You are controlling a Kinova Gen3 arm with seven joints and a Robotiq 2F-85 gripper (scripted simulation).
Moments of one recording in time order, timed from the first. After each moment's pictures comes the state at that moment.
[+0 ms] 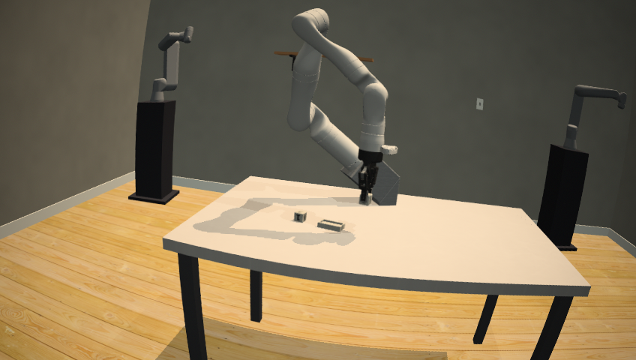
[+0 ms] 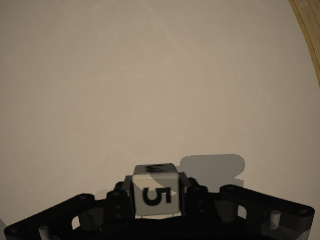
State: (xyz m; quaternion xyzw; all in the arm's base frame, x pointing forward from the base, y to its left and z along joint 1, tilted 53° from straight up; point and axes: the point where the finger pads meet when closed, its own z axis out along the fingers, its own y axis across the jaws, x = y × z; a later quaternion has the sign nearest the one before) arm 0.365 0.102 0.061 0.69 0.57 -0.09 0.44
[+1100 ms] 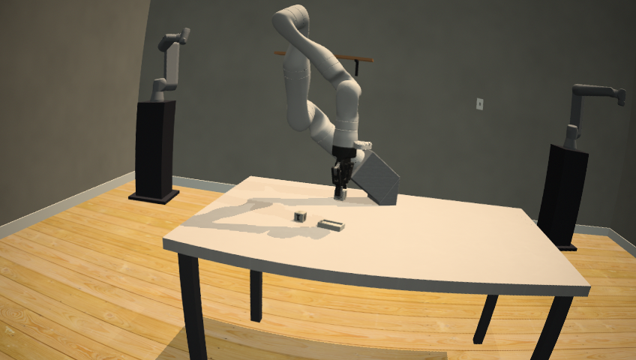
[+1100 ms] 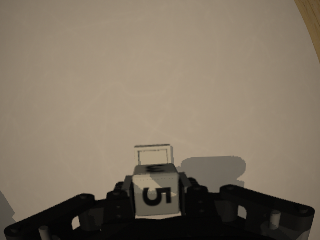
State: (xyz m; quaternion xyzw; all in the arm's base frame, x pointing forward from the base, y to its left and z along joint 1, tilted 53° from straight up) arm 0.335 0.042 0.112 0.69 0.57 -0.08 0.44
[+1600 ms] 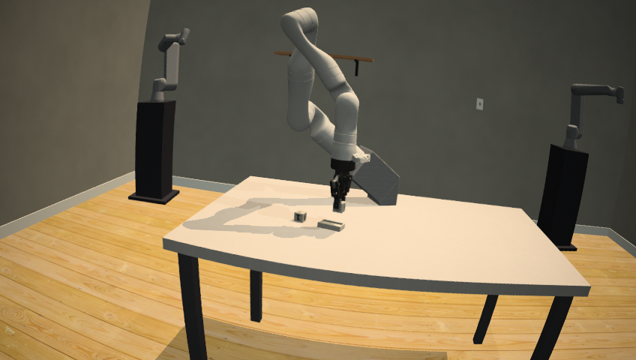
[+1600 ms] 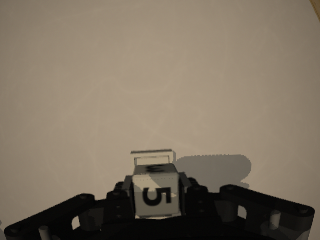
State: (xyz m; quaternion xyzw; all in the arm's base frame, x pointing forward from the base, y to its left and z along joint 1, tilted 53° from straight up) arm 0.352 0.015 0.089 0.69 0.57 -0.08 0.44
